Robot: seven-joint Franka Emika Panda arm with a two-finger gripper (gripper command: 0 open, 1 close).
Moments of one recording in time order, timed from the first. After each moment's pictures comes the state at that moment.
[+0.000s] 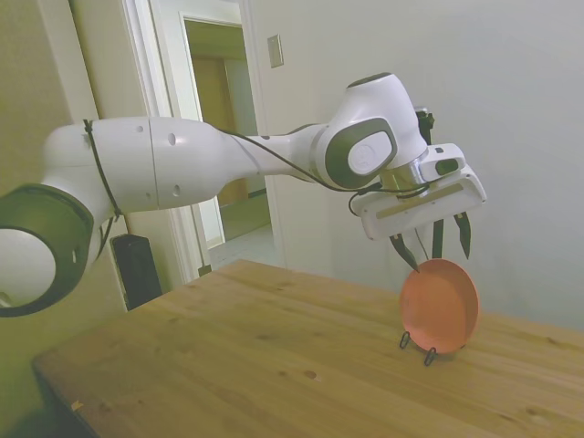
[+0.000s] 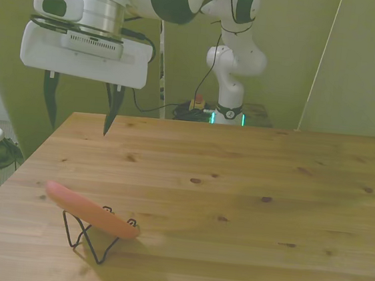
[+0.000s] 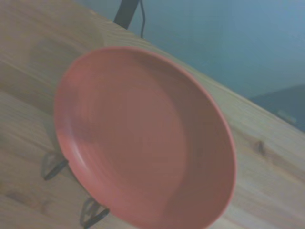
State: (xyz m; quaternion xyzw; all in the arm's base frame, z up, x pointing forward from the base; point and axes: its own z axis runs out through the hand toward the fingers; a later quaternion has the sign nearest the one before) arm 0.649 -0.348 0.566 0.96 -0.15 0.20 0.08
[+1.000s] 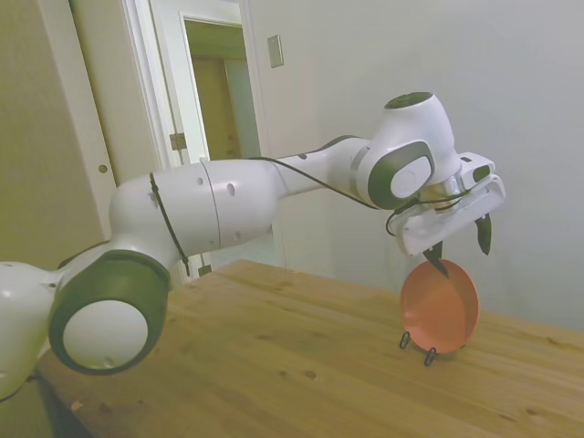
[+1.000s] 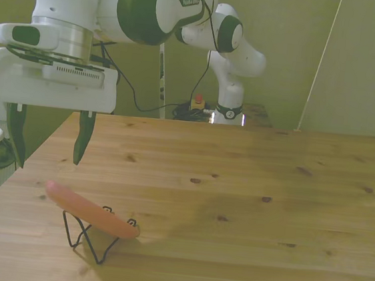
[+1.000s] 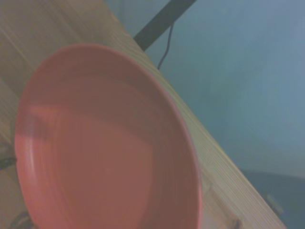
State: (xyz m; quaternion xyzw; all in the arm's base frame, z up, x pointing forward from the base) arm 0.695 -0.382 0.530 0.97 0.02 0.23 0.07
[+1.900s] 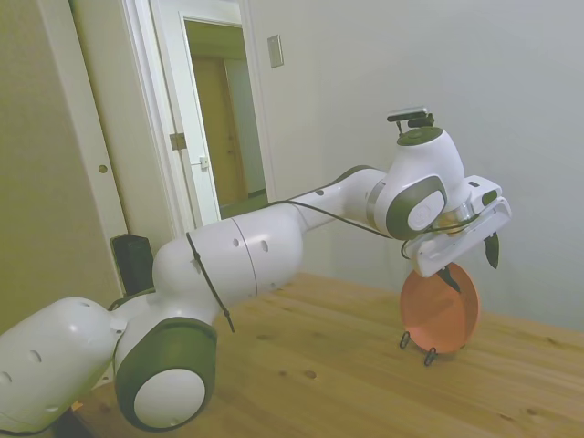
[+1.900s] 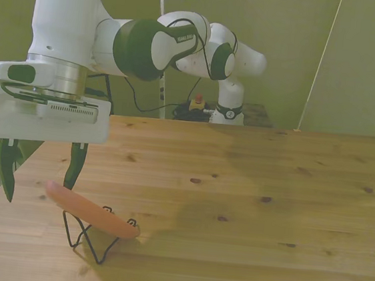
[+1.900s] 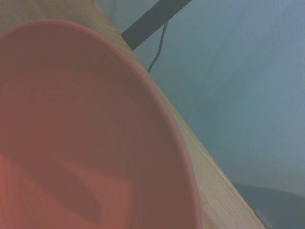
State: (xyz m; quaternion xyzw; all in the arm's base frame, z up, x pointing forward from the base) arm 0.721 -0.390 0.492 0.96 0.02 0.25 0.09
